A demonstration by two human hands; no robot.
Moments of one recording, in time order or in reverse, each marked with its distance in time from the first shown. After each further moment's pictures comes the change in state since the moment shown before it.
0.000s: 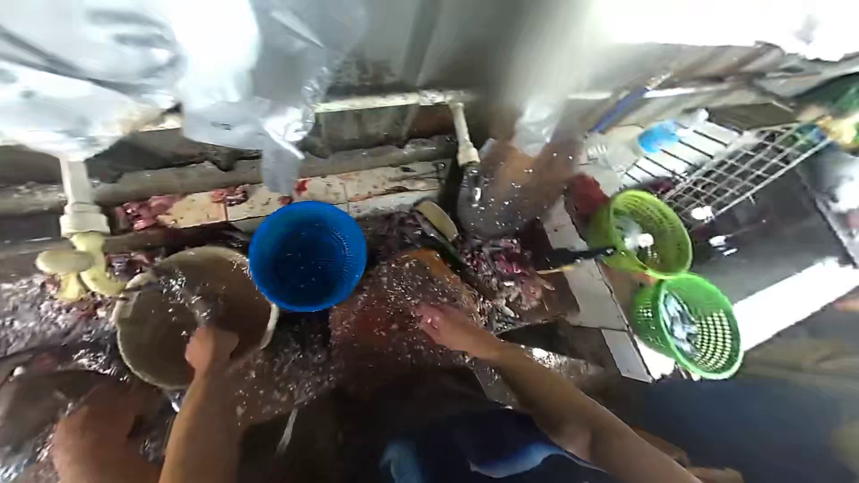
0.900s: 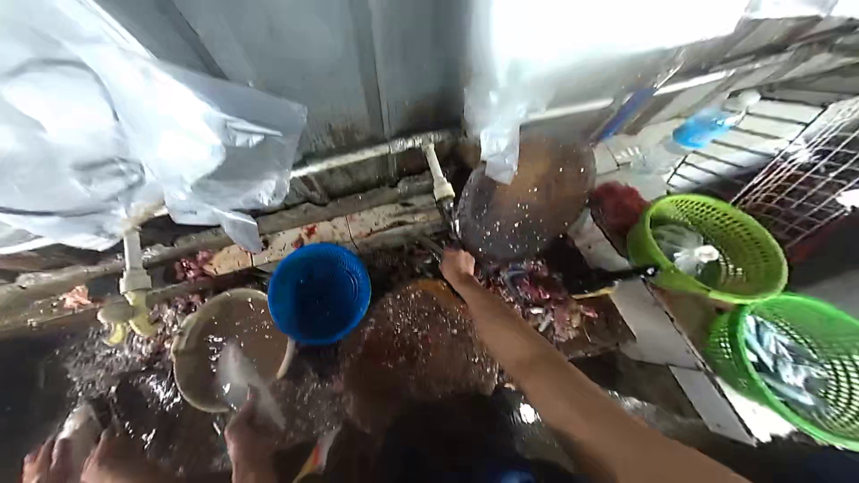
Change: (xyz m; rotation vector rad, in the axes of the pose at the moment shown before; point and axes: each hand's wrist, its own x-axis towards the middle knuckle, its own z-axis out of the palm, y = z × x) left_hand -0.133 -0.004 0.036 -1.728 -0.035 -0.055; right_hand 0.137 0.051 -0.137 -0.005 0.454 0.425
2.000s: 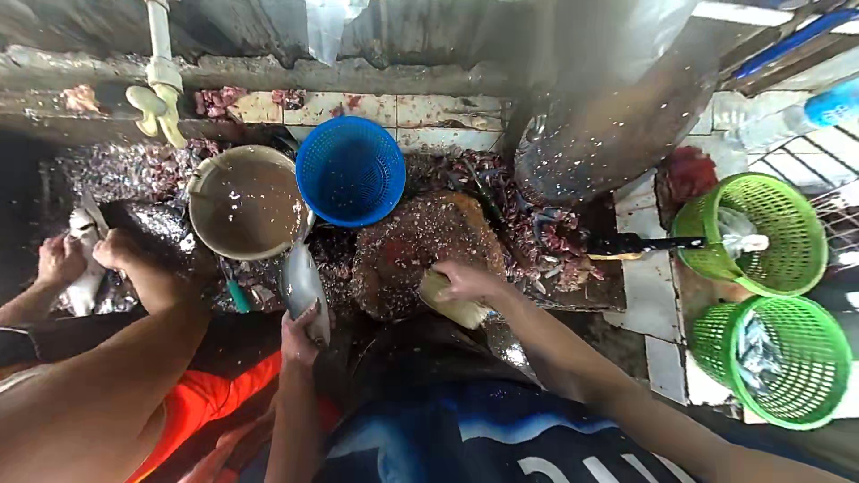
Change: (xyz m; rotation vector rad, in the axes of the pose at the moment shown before) left_hand -0.091 -0.066 -0.044 -0.021 -0.080 -0.158; right_hand -0.204 0.001 0.036 0.051 -0.858 -0.644
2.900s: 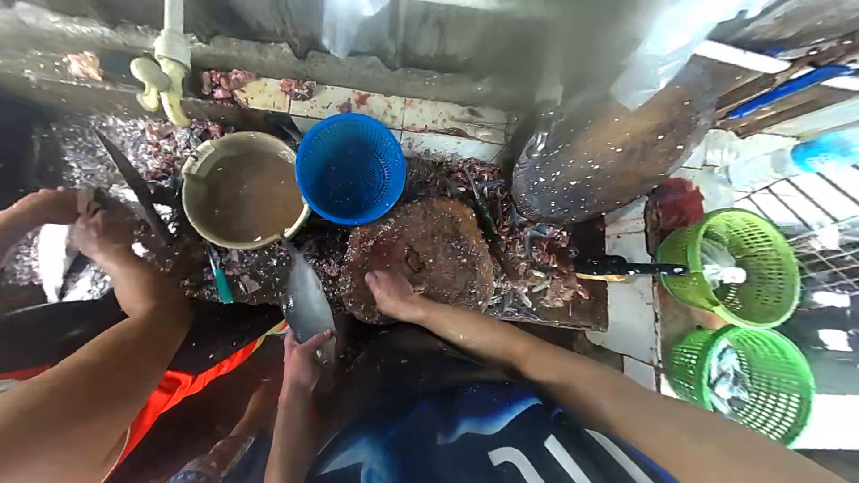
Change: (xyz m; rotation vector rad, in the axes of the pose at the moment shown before) left_hand -0.059 -0.041 0.019 0.115 0.102 0.012; right_hand 0.091 -0.039 0.082 -0.380 0.201 -0.018
